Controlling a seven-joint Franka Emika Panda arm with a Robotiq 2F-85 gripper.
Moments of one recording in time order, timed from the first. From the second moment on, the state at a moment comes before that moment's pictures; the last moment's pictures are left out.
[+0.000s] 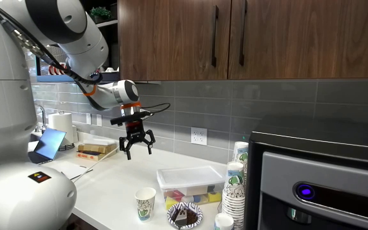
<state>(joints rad) 0.20 -0.10 0.26 -2.24 -0.31 1.86 0.01</state>
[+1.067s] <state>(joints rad) 0.16 0.05 0.16 -2.40 -0.63 2.43 -0.06</state>
